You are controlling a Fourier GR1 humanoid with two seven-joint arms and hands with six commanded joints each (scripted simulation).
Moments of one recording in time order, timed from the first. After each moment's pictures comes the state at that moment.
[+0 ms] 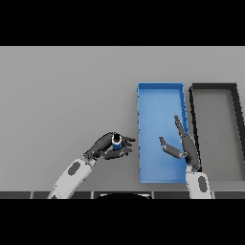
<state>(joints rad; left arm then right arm) -0.20 0.15 -0.57 -1.48 0.11 -0.15 -0.18 0.11 -0.16 0.09 -1.67 0.16 0.09 -0.06</state>
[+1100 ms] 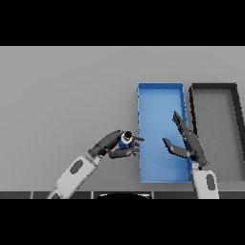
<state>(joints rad) -0.27 0.13 -0.58 -1.60 0.12 -0.17 0.01 0.08 -0.21 0.06 -1.72 -0.06 0.27 -0.11</state>
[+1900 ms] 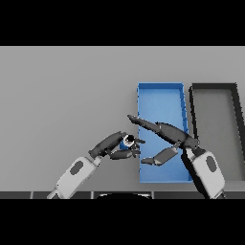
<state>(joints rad) -0.27 0.13 -0.59 -1.61 0.10 -0.19 0.01 -0.31 -0.37 0.25 -1.97 -0.49 0.54 0.32</state>
